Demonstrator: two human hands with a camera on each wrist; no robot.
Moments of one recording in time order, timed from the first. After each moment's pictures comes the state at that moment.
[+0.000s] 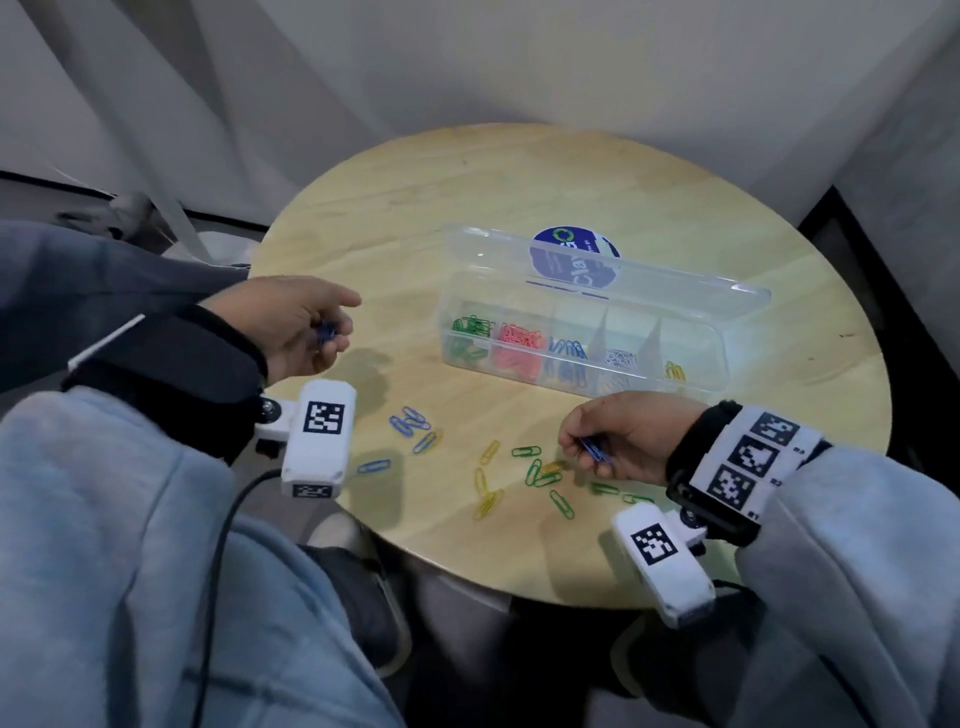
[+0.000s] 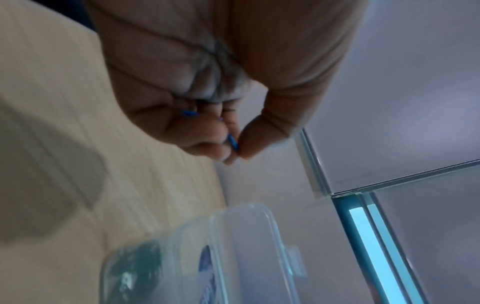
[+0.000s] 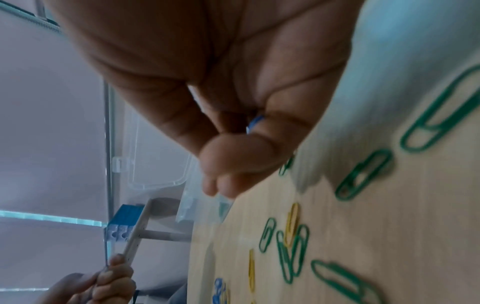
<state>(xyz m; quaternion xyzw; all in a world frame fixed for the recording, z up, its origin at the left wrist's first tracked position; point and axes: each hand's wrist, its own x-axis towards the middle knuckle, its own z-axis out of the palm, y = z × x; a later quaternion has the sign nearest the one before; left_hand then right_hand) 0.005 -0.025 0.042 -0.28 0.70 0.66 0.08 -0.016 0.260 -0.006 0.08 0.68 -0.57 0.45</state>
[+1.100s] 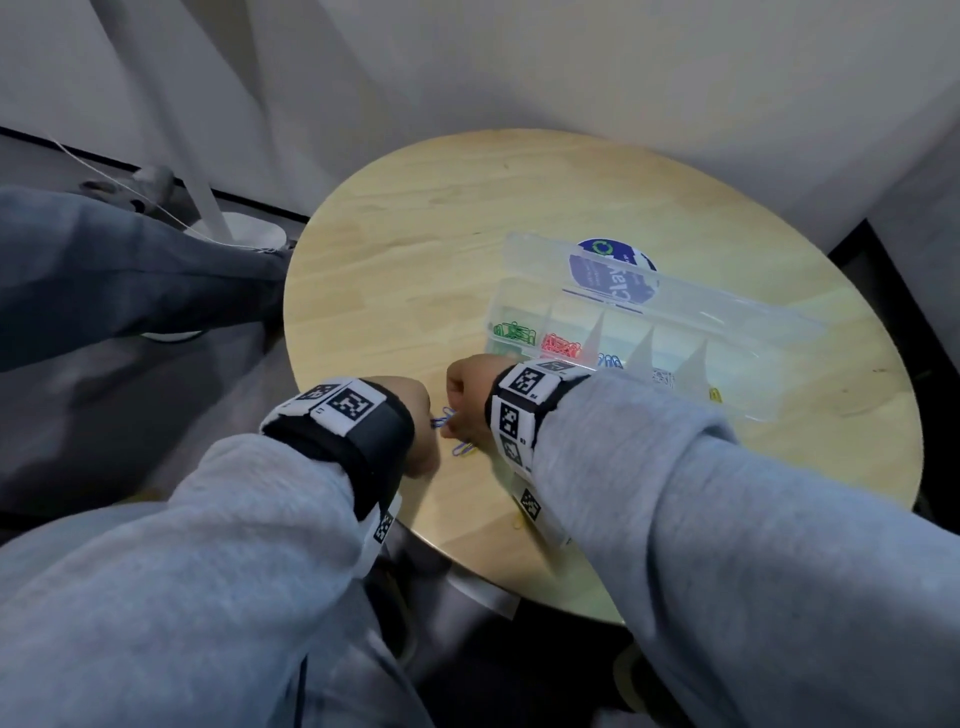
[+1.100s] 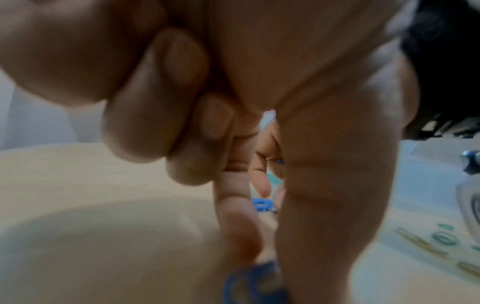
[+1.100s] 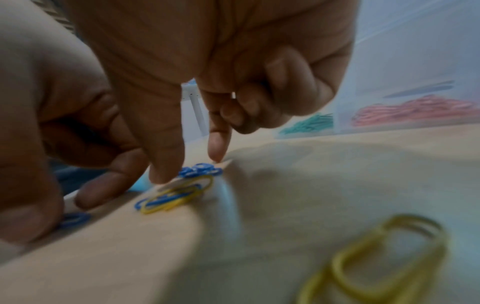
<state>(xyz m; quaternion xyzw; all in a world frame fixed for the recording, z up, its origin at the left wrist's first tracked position) 0.016 0.009 -0.016 -0.11 0.94 0.00 0.32 -0.034 0.101 -0.019 -0.27 0.93 -0.01 0.25</state>
